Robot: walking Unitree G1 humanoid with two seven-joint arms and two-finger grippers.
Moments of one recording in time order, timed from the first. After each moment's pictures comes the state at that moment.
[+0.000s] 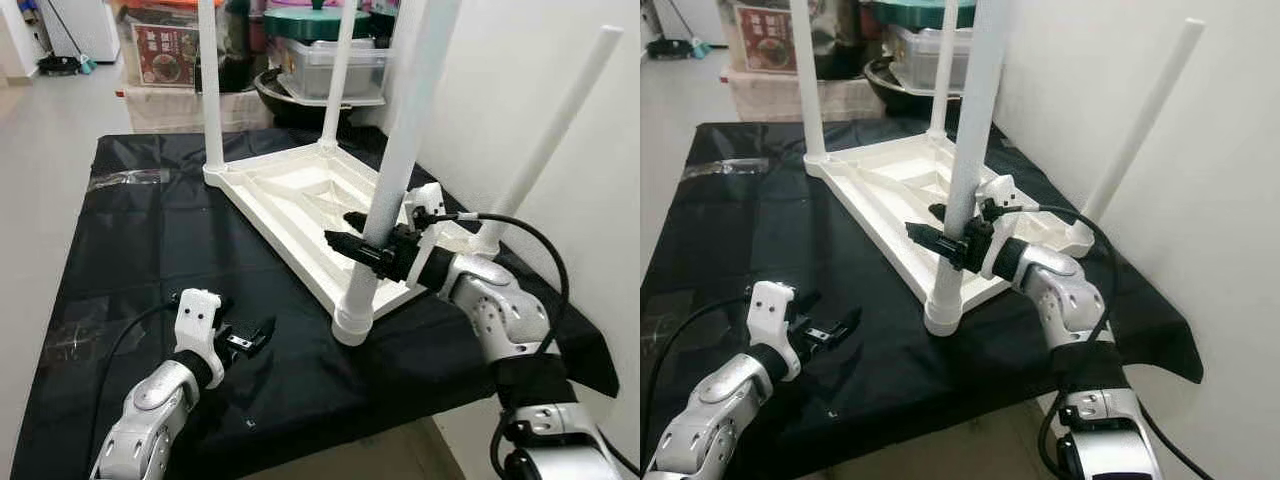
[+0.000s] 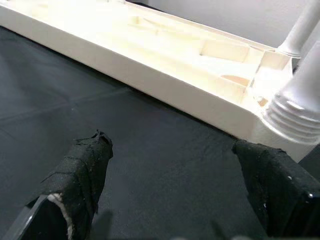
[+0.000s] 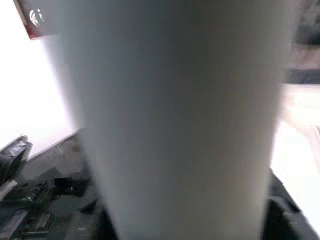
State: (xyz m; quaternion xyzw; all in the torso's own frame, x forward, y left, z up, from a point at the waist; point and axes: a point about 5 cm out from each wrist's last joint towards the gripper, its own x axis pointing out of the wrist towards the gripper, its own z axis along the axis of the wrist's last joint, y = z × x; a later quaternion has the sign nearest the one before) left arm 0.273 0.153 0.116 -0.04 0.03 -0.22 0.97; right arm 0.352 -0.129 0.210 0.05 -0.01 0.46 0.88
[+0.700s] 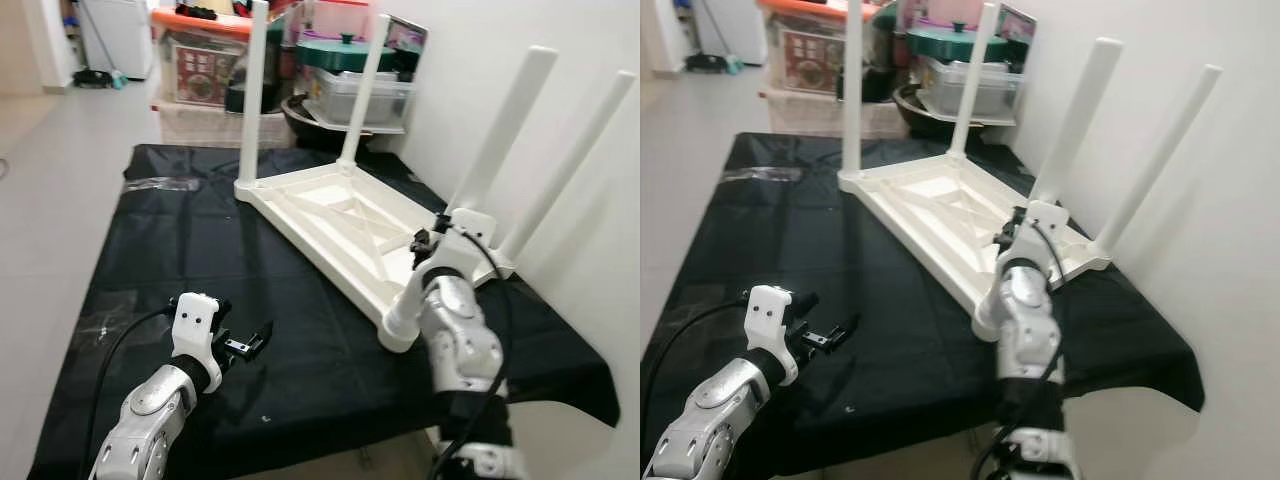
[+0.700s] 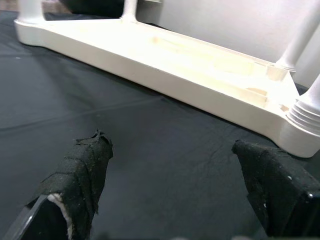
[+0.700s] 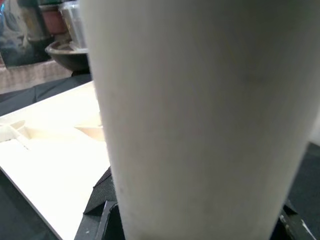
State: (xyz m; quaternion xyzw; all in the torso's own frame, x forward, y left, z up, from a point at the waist) left arm 0.271 0.155 0.115 -0.04 0.03 -0.21 0.98; right arm 0.345 -0.137 0.180 0.10 0.06 -0.12 0.99
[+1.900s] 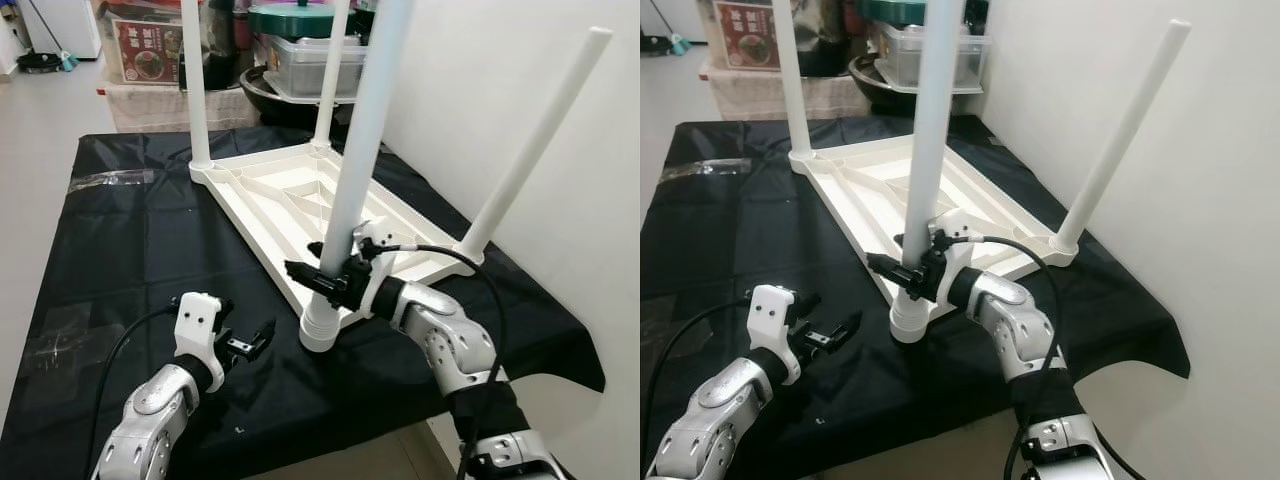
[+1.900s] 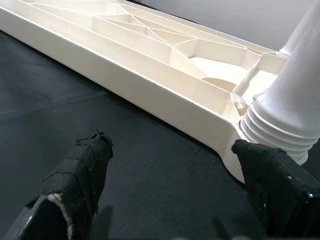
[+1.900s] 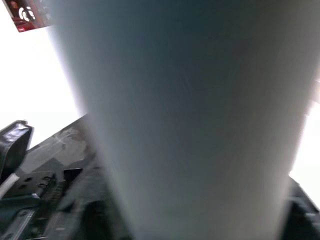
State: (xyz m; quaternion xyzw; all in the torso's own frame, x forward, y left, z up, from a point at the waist) left arm 0.271 0.154 0.115 -0.04 0.03 -0.22 0.98; right arm 0.338 -0.089 0.177 0.08 0.03 0.45 0.89
